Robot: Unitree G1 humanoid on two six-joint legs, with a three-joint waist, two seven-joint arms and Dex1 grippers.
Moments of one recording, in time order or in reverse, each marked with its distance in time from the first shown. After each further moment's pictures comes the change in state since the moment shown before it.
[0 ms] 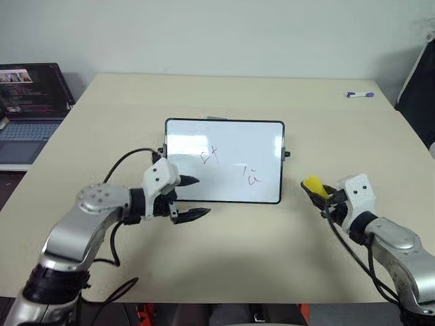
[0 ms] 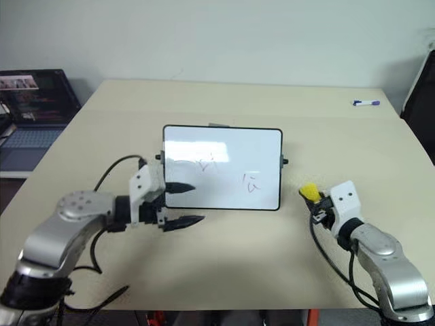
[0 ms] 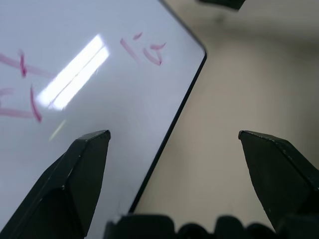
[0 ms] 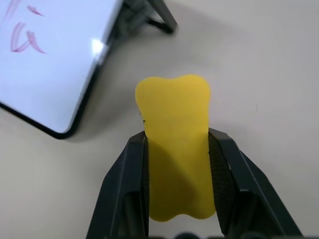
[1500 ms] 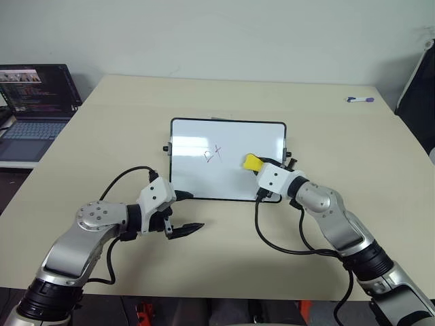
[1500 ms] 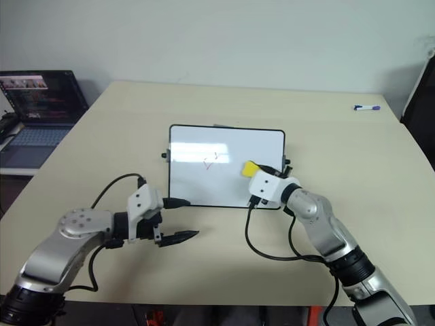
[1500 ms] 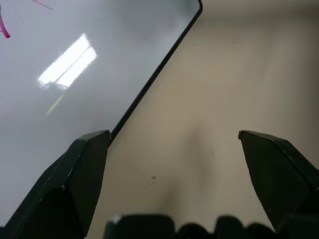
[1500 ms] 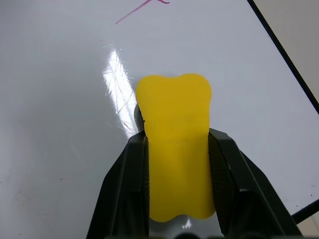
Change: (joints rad) left arm 0.080 0.017 -0.041 0.064 0.024 -0.149 -0.033; right arm -0.470 0.125 0.479 0.452 -0.603 -0.385 0.073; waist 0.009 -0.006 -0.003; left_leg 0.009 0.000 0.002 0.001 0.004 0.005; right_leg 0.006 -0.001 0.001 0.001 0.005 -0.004
